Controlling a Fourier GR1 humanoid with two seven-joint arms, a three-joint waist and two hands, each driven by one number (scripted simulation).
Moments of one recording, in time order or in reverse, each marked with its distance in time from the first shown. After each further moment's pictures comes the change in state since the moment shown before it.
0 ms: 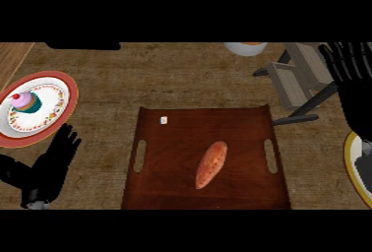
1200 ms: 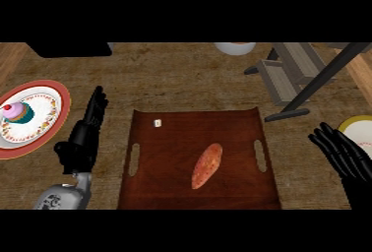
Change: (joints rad) left arm -0.206 -0.078 -0.205 -0.104 -0.375 0.213 -0.068; right arm 0.589 0.025 0.078 -0.439 0.107 -0.005 -0.012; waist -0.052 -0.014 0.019
